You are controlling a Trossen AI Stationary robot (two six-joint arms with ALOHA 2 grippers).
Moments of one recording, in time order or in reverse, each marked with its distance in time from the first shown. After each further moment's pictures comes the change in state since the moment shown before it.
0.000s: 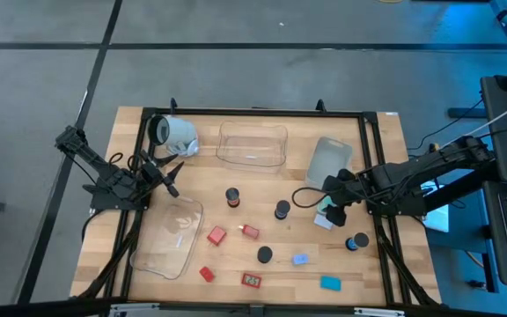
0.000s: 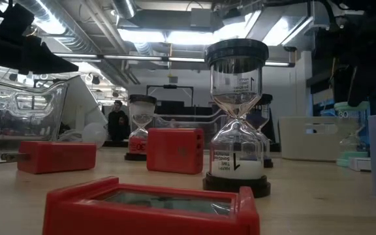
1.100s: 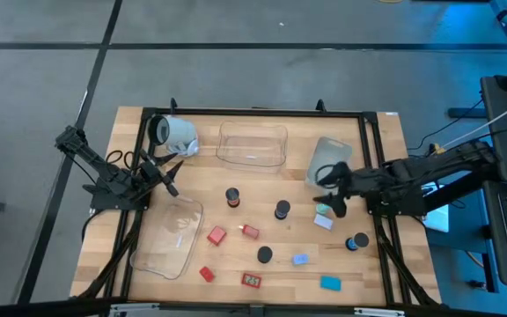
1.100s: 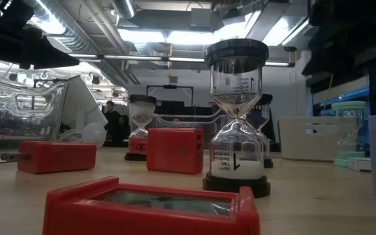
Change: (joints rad) left arm 0.000 0.000 0.000 0.129 0.000 0.107; right arm -0.014 -0.244 -0.088 0.361 0.081 0.005
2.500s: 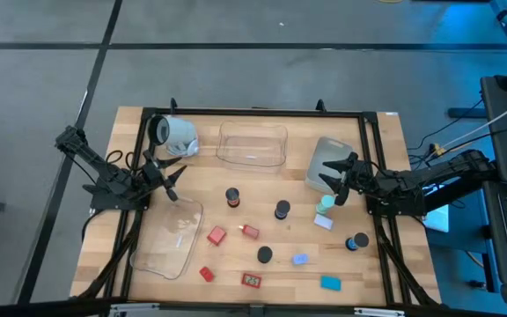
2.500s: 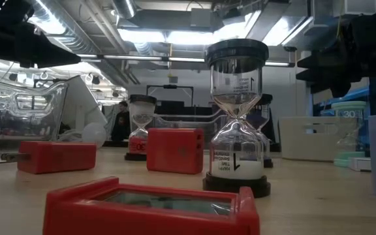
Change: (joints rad) left arm 0.000 0.000 0.000 0.001 0.119 0.000; right arm -0.009 -0.433 -0.554 0.728 0.425 -0.395
